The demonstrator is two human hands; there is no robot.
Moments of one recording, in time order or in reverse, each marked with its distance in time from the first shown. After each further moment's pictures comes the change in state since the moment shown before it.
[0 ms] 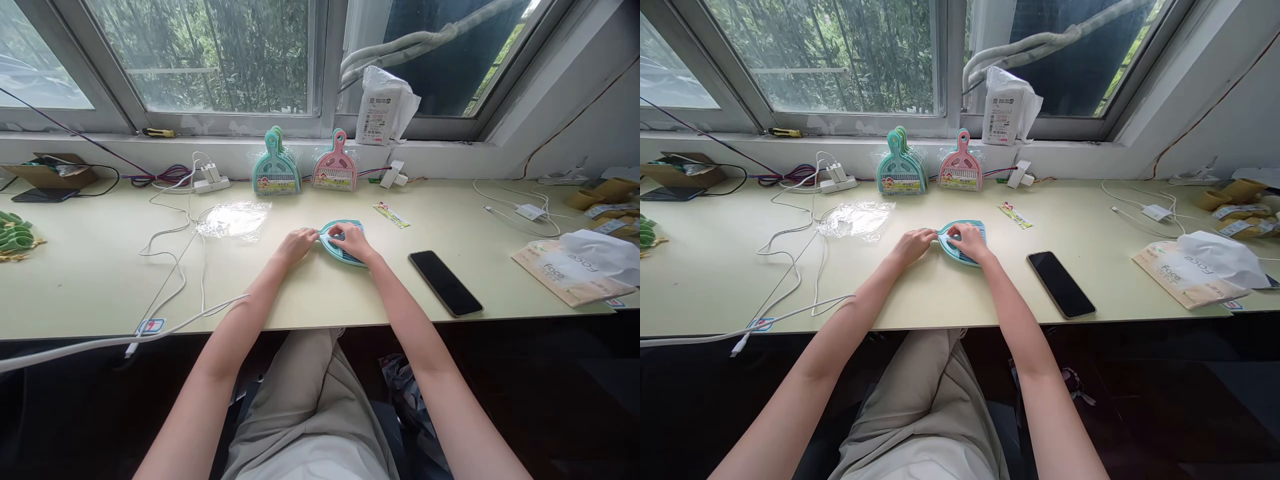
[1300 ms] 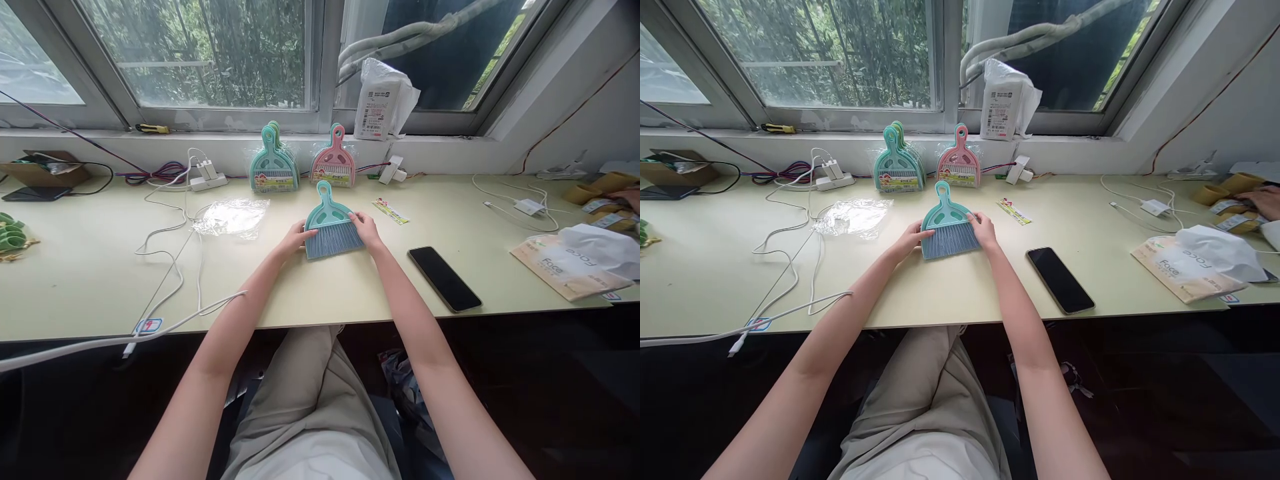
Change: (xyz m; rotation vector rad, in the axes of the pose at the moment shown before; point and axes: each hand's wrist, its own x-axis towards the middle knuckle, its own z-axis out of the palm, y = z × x) left_hand 0.006 0.001 -0.002 -1.469 -0.037 -0.566; right_hand 0.011 0.049 0.001 0.492 0.314 0.426
